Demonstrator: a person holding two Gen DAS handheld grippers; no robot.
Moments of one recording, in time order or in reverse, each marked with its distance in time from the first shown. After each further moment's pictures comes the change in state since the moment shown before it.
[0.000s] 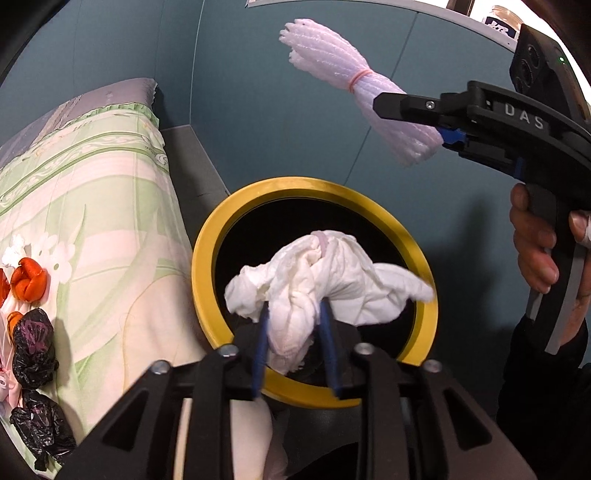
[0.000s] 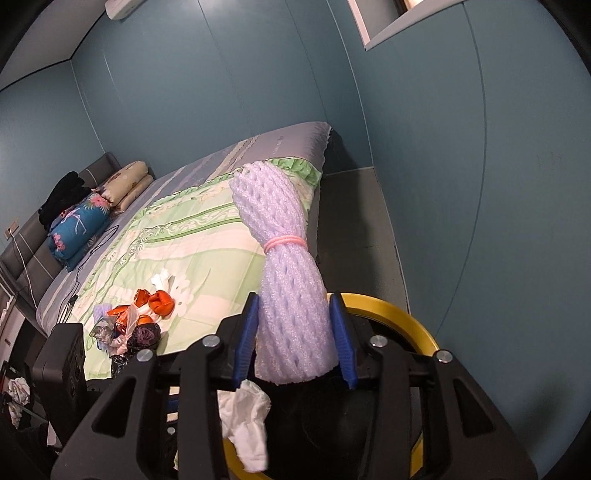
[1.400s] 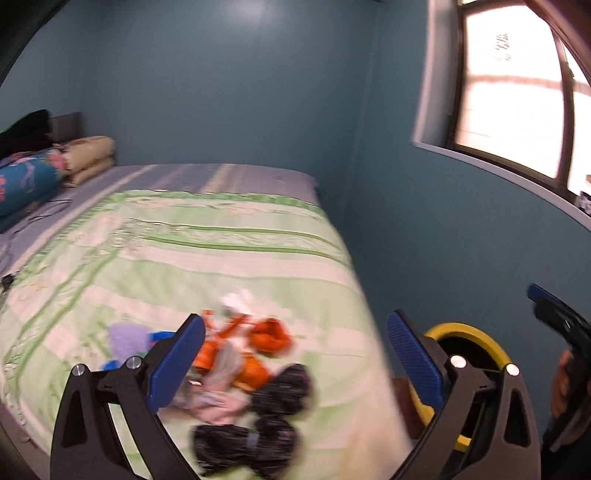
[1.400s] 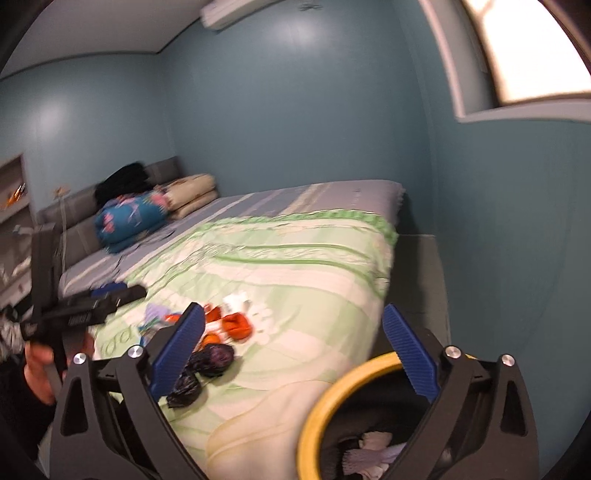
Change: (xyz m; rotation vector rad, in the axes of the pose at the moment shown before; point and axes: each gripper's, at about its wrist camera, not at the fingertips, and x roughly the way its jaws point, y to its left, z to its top) left arm -0.205 0.147 -0.036 -0.301 -0.467 0.480; right arm -0.012 0.126 -0.019 -0.262 -0.201 0.198
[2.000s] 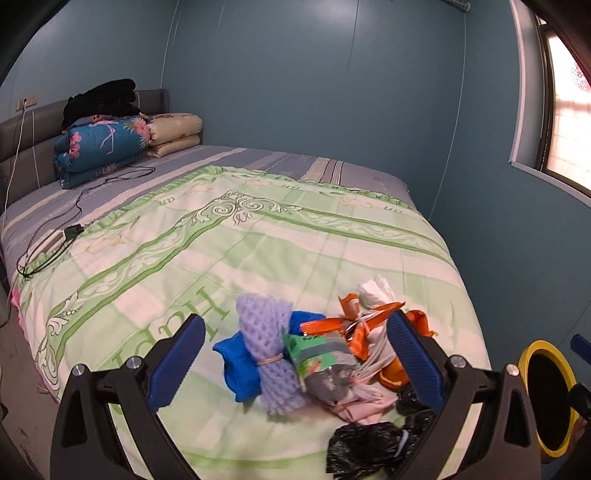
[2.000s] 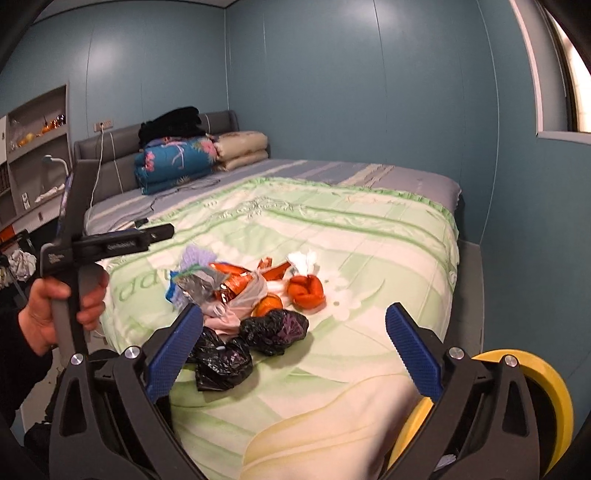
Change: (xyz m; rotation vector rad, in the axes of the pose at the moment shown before) left arm 0.017 0.125 -0.036 -0.154 0.005 0.261; right arm 0.081 0.097 -0.053 -0.188 0.110 0.128
